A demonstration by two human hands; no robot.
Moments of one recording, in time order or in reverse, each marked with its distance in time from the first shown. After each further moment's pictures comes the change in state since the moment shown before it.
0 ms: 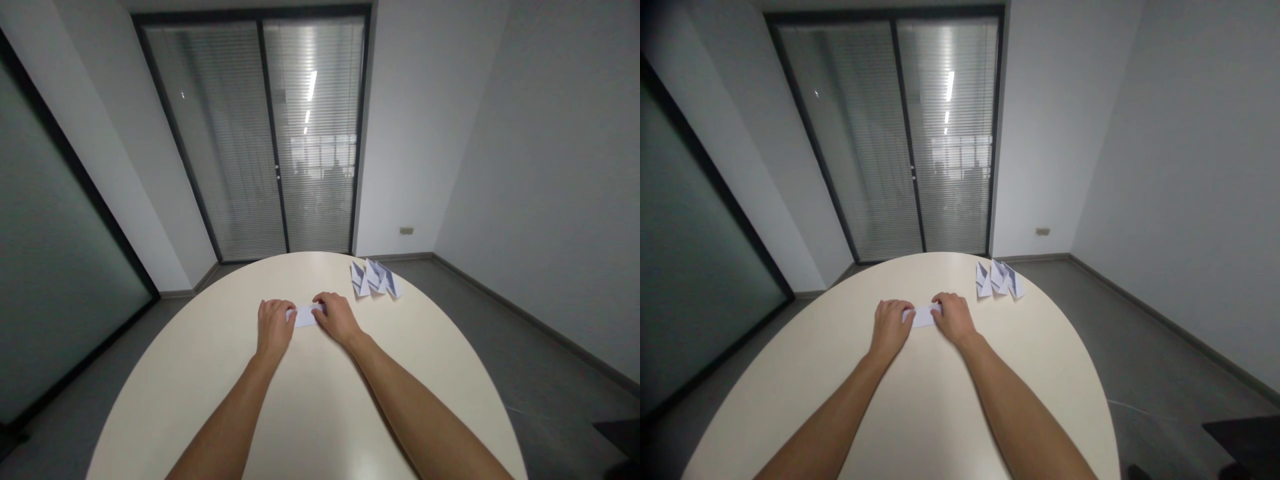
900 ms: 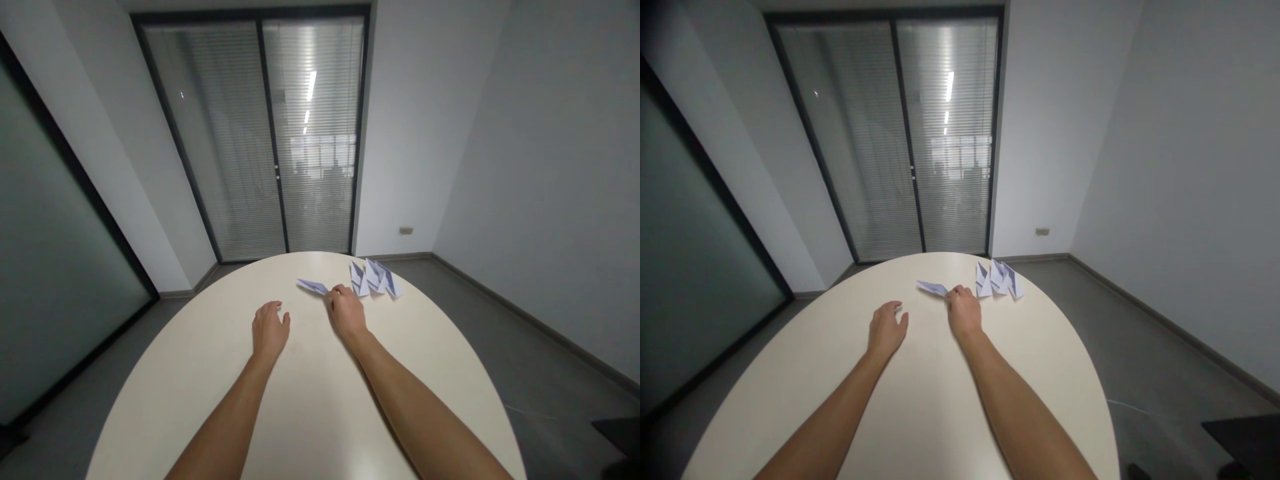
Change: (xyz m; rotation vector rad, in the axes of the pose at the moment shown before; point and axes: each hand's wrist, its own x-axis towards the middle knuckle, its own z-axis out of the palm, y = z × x) left_hand -0.003 -0.025 0.021 -0.055 0.056 -0.216; right_hand 0.004 0.009 -0.005 -0.211 0.072 0.134
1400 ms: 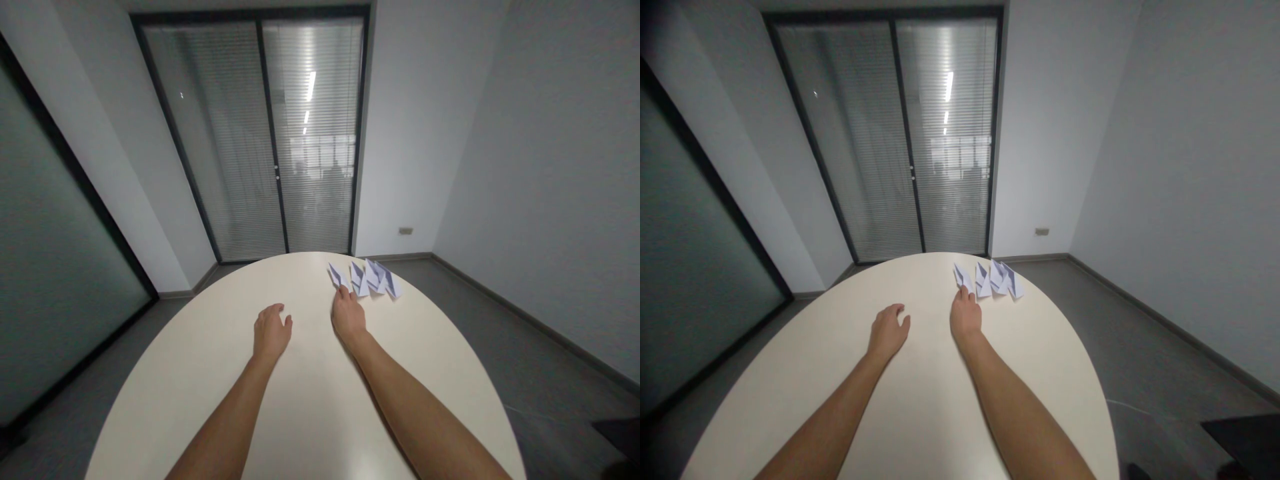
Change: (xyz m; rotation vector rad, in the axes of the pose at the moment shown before) left_hand -0.001 0.000 0.001 0.005 -0.068 0.045; right_hand -0.004 -0.005 0.007 -0.232 -0.060 0.142
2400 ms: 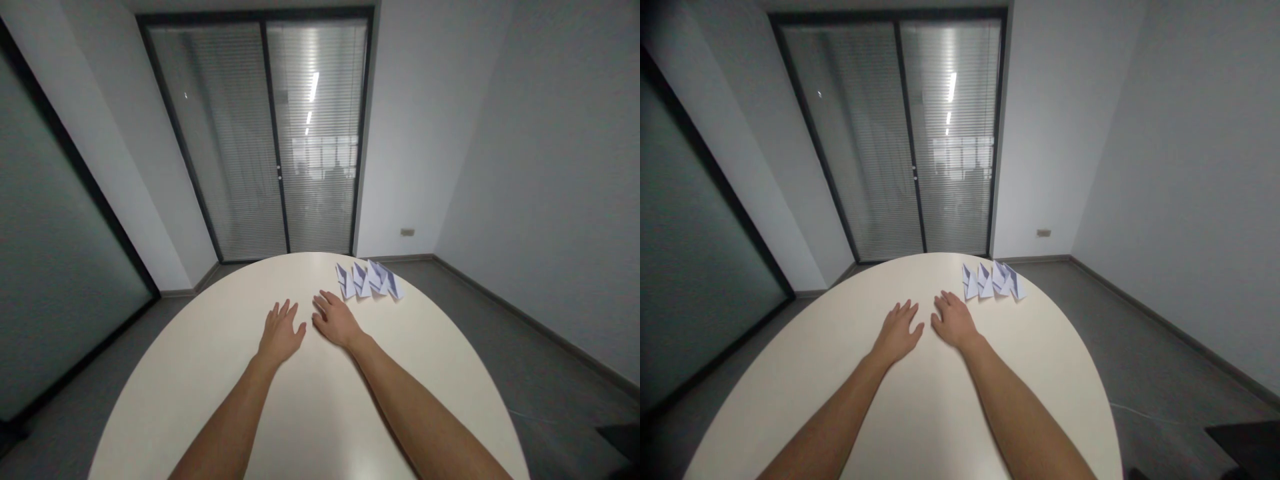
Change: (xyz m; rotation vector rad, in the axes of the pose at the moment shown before) left_hand -0.008 0.020 -0.004 0.136 -0.257 0.163; right_hand -0.003 0.002 0.012 0.312 -0.037 -0.392
